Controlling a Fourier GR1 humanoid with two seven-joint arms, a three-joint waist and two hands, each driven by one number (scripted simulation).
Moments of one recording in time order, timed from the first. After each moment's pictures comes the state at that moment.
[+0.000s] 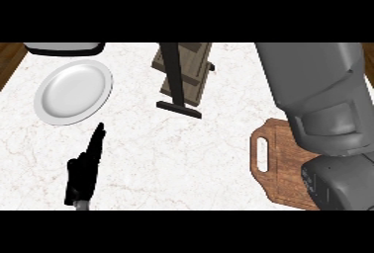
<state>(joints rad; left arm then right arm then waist) 0.06 0.16 -0.15 -1.42 0.00 0.24 0.00 -1.63 -0.07 -0.39 -0.67 0.80 0.05 0.76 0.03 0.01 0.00</state>
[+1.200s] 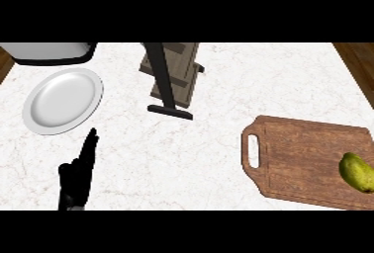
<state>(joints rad) 0.10 0.16 -0.11 -1.43 0.01 0.25 0.00 -1.54 -0.40 -0.56 -0.92 0.70 -0.18 0.82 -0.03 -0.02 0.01</state>
